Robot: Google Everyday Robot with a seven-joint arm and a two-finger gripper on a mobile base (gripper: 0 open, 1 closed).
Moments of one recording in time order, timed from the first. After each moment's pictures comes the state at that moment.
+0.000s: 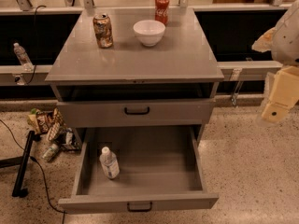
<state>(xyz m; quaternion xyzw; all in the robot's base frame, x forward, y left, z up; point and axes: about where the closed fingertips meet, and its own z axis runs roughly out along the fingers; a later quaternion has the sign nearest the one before) 0.438 -0.217 0.976 -0.60 0.78 -0.03 0.16</state>
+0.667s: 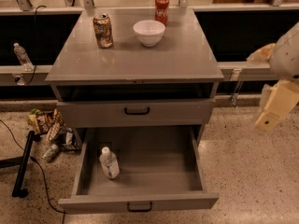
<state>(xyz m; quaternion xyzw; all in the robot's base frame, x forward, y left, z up) 0.447 -0.218 0.945 -0.60 0.78 0.03 0.21</state>
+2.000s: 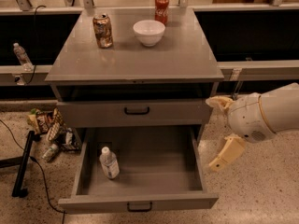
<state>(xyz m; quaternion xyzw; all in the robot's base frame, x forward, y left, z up) 0.432 -0.140 0.829 -0.59 0.72 0.17 0.33</state>
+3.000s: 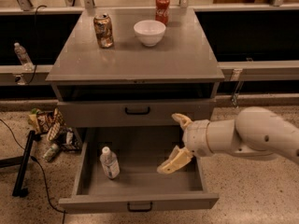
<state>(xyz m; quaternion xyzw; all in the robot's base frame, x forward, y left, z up) 0.483 -0.055 0.720 -0.54 0.70 0.23 0.41</state>
